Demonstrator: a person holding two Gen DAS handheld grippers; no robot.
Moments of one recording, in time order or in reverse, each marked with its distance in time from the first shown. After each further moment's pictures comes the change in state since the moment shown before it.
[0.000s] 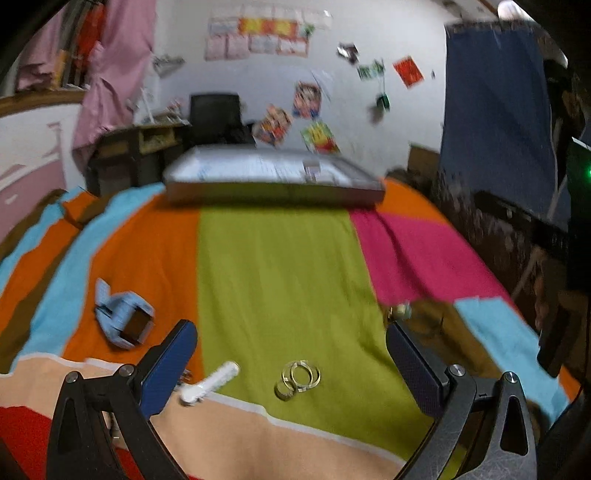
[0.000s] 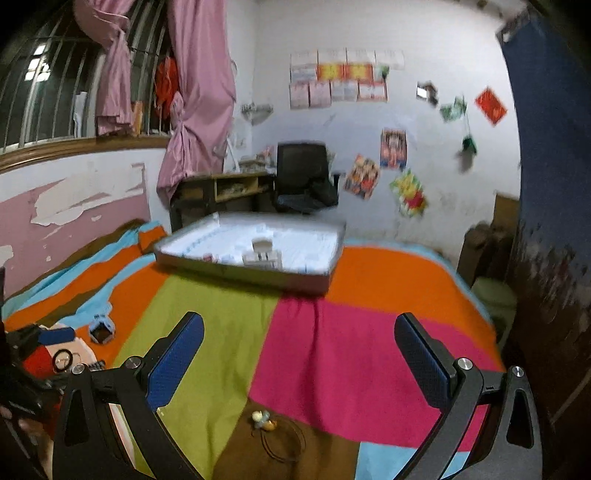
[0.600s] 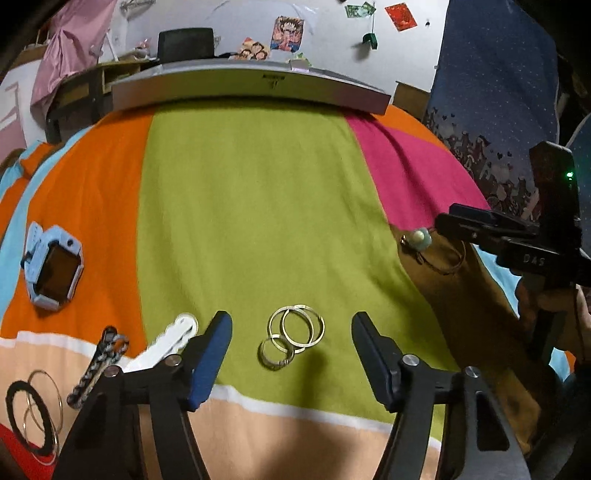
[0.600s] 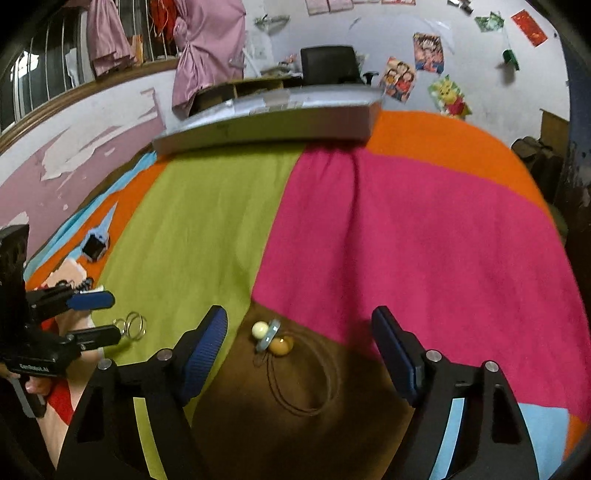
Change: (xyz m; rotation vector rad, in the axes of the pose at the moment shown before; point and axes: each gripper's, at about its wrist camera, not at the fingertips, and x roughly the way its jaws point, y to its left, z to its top) left arm 0.061 0.008 -0.034 0.004 0.260 -0.102; right arm 0.102 0.016 -0.096 0.030 0.369 0.165
